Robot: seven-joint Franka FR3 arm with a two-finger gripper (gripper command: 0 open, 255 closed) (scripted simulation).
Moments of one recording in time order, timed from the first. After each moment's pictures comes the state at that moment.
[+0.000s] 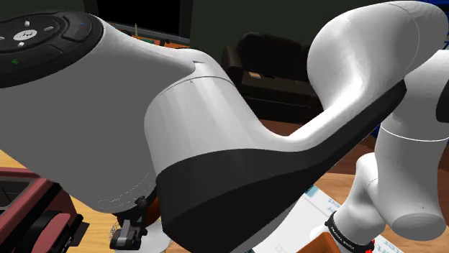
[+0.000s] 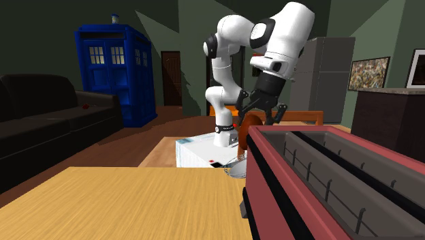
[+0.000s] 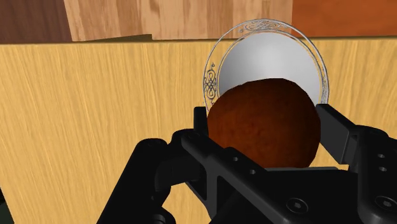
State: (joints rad) arm 0.61 0.38 0.65 -1.60 -0.52 1.72 0.44
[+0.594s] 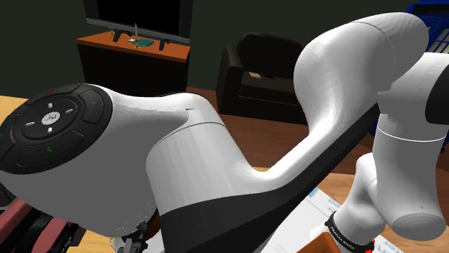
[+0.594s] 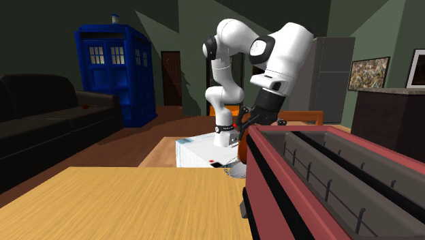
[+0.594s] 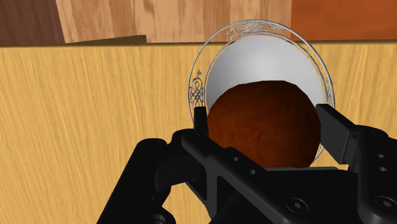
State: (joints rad) arm 0.61 0.42 0.64 -1.67 -0.55 1.81 0.49
